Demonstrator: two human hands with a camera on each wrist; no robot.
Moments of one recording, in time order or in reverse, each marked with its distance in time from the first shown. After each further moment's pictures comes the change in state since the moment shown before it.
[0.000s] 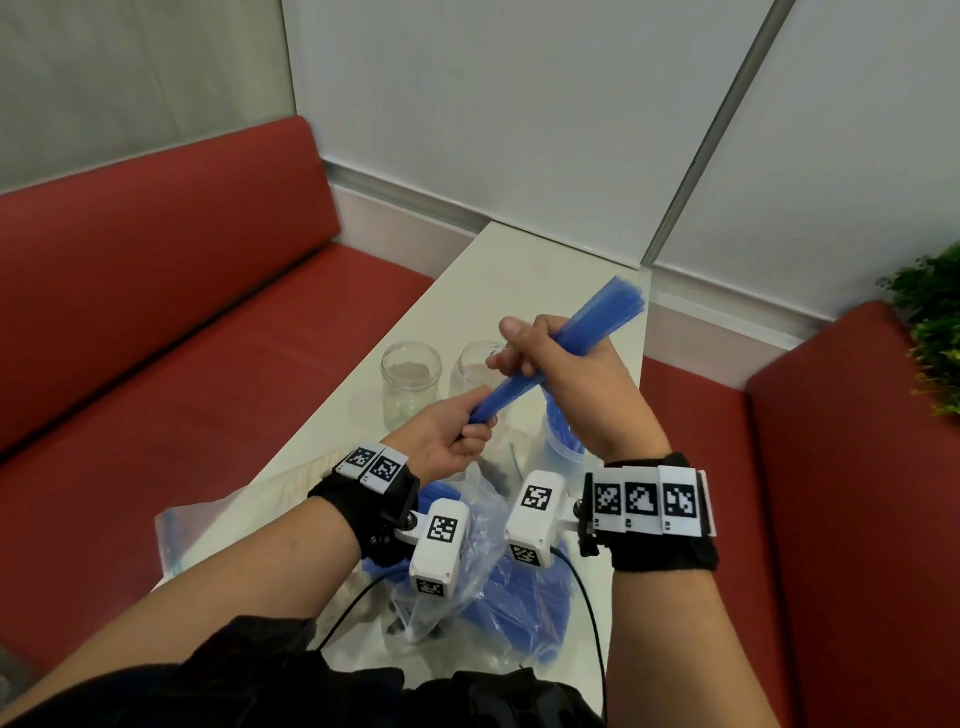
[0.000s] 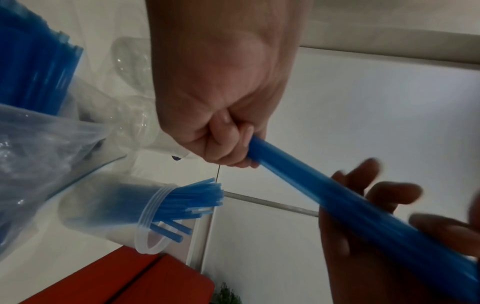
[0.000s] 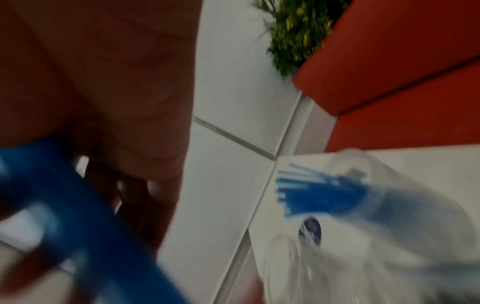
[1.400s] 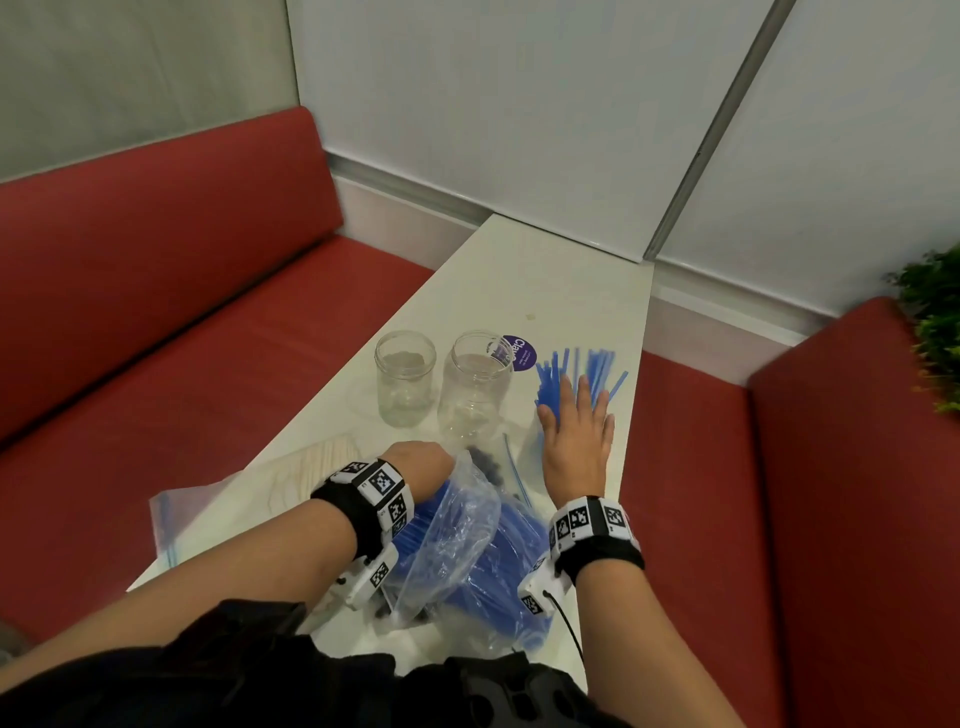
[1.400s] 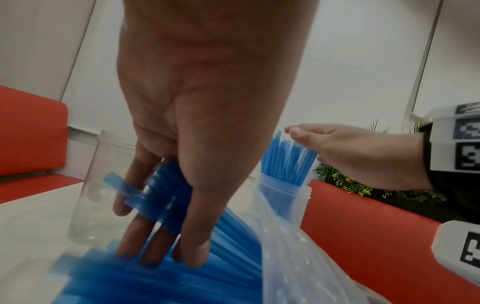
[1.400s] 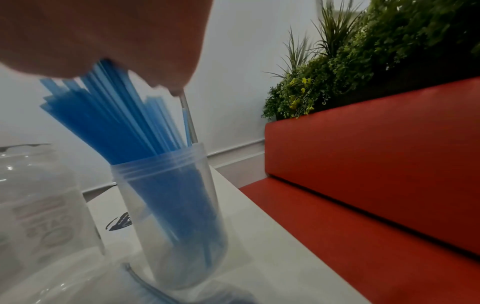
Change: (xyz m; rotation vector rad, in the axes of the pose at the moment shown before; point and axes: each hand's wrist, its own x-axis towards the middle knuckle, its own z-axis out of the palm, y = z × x) left_hand 0.019 -0.046 -0.046 2.326 0.100 0.056; right_hand -0.014 0.179 -0.036 -0.959 0.396 0.093
